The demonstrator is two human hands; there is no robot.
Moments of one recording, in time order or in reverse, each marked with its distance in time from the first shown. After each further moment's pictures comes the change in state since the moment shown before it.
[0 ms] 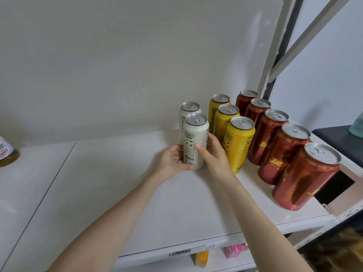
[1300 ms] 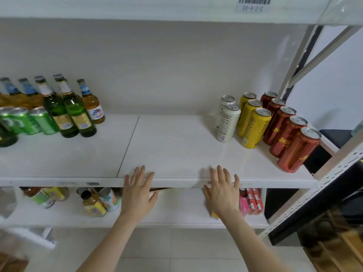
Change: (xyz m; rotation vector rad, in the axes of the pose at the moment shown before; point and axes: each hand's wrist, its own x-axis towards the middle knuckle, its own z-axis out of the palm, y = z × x) left_hand -0.331 -0.030 -0.134 1.290 0.320 0.046; right_hand -0.245 -0.048 0.076 -1.532 -0.159 -0.058
